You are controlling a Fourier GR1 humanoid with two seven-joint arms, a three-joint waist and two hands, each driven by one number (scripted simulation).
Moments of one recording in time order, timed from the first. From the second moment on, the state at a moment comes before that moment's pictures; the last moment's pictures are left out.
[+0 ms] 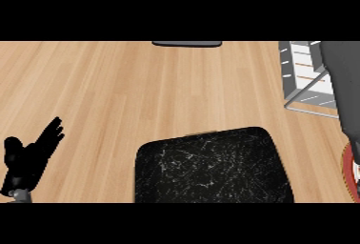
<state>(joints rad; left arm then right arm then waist) 0.02 0.27 0.20 -1.39 0.00 -0.15 0.16 -1.09 -0.37 -0.21 -0.85 0.76 -0.32 0.34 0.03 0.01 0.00</state>
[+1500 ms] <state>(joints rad) -0.02 0.25 0.19 -1.36 -0.03 -0.14 0.14 -1.35 -0.70 0.01 -0.18 1.19 -0.18 0.02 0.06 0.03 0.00</state>
